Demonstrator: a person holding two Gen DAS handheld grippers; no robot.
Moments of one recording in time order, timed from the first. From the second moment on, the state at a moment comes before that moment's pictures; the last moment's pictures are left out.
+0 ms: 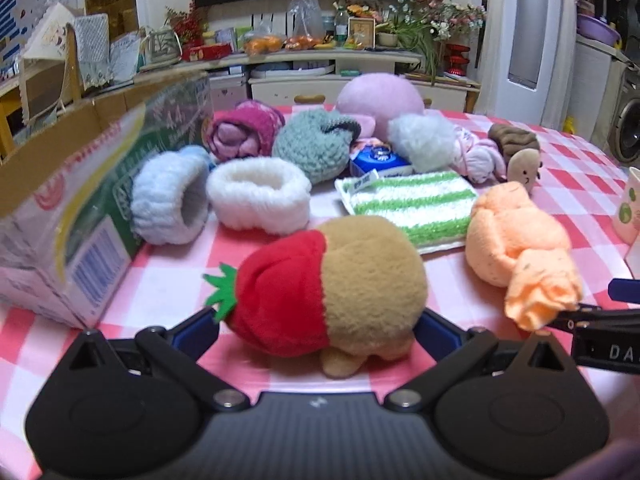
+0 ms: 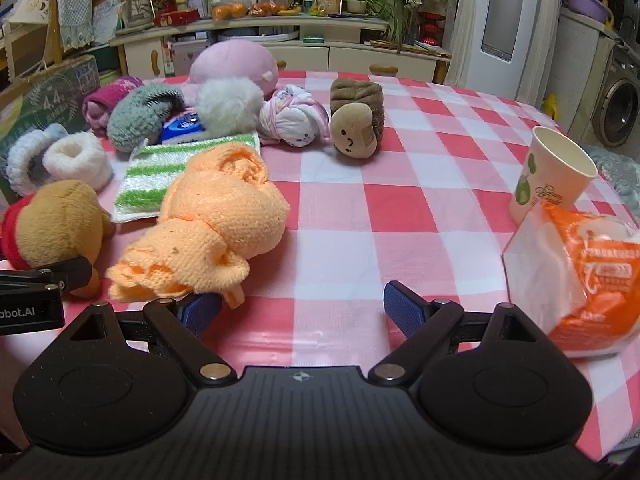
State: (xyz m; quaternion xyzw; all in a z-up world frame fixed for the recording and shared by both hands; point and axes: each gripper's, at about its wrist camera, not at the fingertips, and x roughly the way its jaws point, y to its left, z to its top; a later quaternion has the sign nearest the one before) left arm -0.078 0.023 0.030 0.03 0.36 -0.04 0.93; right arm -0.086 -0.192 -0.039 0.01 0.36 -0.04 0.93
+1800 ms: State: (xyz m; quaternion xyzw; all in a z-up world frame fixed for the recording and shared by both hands) left arm -0.163 0.181 0.109 -0.03 0.28 0.15 0.95; right arm -0.163 -0.069 0.051 -0.05 0.24 0.12 0.96
